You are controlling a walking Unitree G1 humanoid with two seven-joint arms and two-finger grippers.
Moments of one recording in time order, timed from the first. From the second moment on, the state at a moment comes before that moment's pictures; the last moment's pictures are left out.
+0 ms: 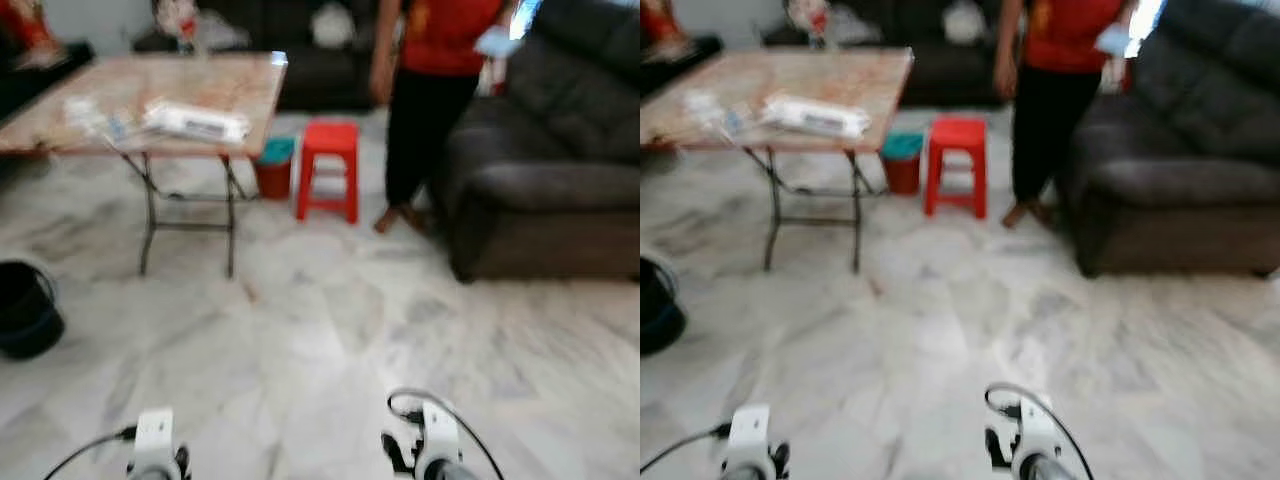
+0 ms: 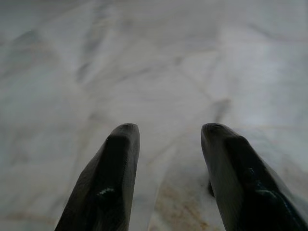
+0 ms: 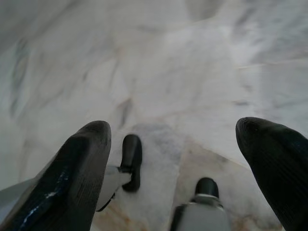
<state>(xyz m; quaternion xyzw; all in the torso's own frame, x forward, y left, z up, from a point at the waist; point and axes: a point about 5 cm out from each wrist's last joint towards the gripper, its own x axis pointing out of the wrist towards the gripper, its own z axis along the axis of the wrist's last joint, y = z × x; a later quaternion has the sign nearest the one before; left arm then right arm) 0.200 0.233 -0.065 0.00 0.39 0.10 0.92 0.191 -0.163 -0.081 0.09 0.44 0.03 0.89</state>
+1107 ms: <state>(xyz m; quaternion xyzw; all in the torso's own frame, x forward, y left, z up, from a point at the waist) 0.189 0.234 -0.070 0.00 0.40 0.11 0.91 0.196 -0.167 -0.078 0.11 0.42 0.02 0.90</state>
